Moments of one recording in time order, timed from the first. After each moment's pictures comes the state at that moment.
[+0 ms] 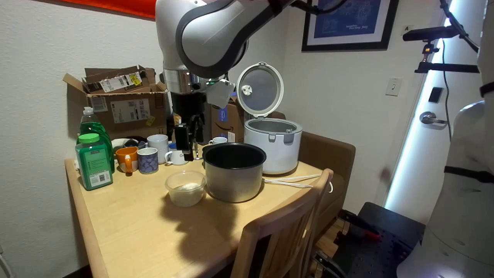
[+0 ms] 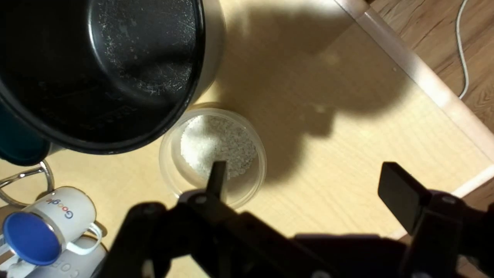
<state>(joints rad) 0.20 0.18 0.21 -2.06 -0.27 2.25 -0.09</state>
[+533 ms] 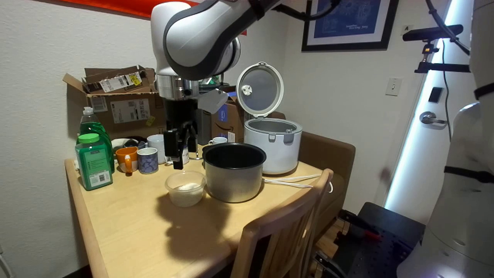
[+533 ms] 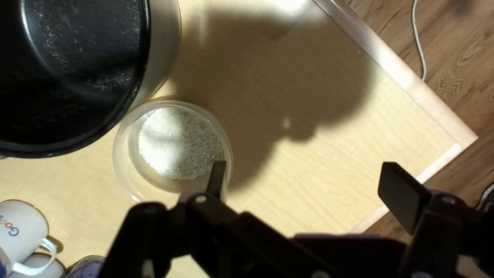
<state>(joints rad) 0.20 0.25 0.21 -2.00 -0.15 2.25 -0.14</state>
